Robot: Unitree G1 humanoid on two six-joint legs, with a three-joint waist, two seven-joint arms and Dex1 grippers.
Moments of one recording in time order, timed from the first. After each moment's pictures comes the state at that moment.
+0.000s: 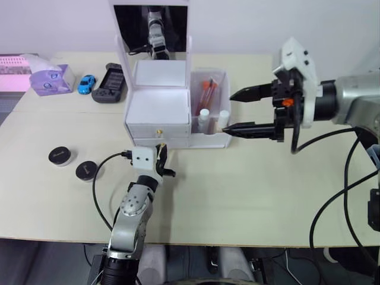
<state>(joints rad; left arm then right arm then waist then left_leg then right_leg) 0.04 0.02 -0.12 -0.35 -0.07 0.27 -0.11 -0.94 -0.94 0.02 -0.38 0.81 1.15 0.93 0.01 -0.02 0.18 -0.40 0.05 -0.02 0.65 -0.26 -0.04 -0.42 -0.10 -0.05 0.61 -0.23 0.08</state>
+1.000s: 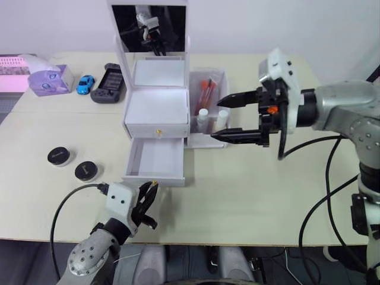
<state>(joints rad) 0.49 0.30 -0.04 -0.82 -0.25 0.48 -0.30 -0.89 -0.85 0.03 -0.38 0.78 1.07 0.94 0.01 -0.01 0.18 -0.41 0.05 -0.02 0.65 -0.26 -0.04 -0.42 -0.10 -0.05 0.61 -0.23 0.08</state>
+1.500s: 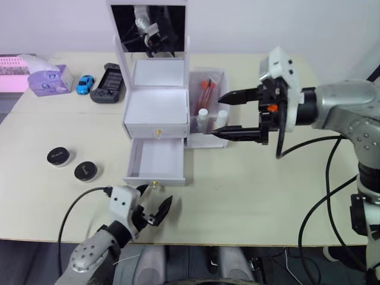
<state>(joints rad) 0.52 0.35 0.05 -0.75 -0.37 0.43 -0.41 -0.88 -0.85 0.04 -0.35 0.74 1.02 0.94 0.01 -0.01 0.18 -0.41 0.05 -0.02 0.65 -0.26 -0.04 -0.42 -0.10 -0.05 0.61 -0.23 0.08</state>
